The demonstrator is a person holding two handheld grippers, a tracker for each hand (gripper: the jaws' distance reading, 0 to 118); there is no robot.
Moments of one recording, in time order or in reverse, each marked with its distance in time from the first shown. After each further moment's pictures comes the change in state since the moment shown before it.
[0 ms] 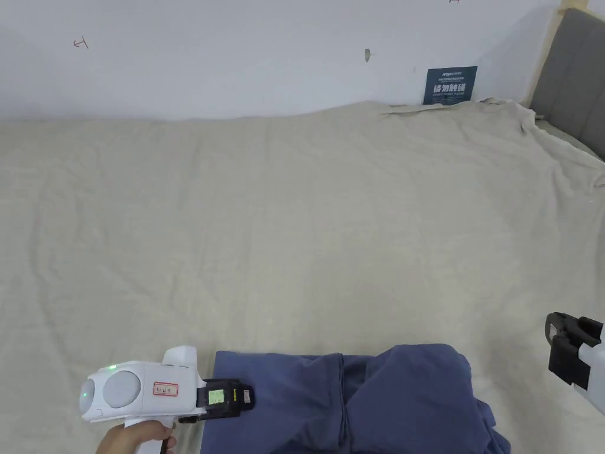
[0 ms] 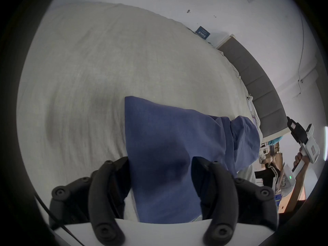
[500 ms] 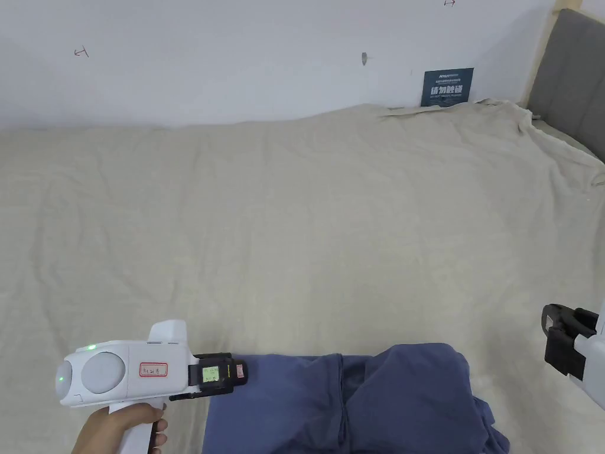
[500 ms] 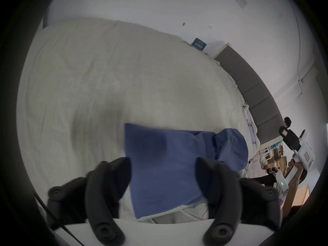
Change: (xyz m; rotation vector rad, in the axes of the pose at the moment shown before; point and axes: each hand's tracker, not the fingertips) left arm 0.035 0.017 0.059 0.088 0.021 -0.012; right arm 0.000 0.004 0.000 0.026 0.009 -0.010
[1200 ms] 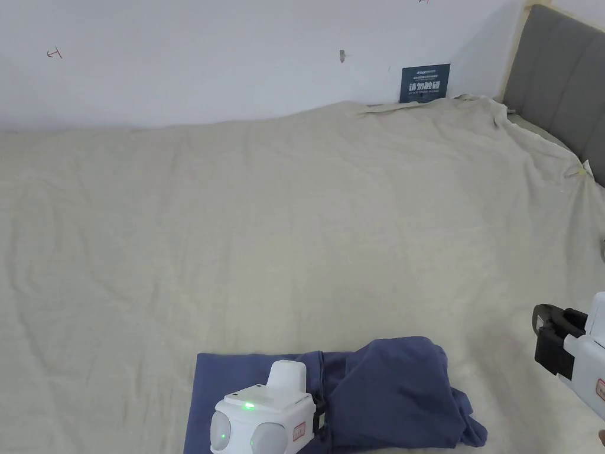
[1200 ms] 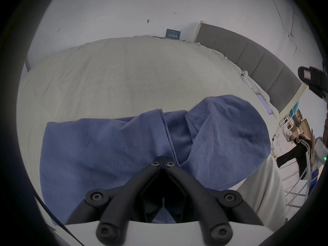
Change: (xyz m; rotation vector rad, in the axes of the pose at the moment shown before) left arm 0.143 -0.089 -0.122 0.077 0.132 -0.312; right arm 0.019 -0.011 0.010 0.000 -0.027 -0.028
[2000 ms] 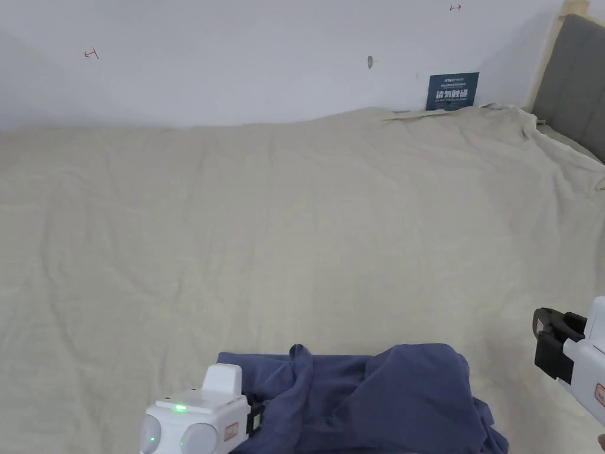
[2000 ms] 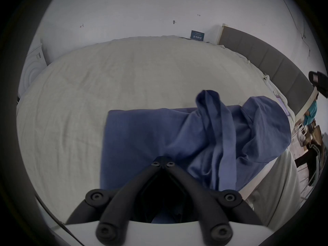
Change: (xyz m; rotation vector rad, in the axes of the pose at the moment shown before) left arm -0.089 -0.023 0.031 -0.005 0.148 0.056; right arm -0.023 0.004 -0.006 0.007 0.044 0.033
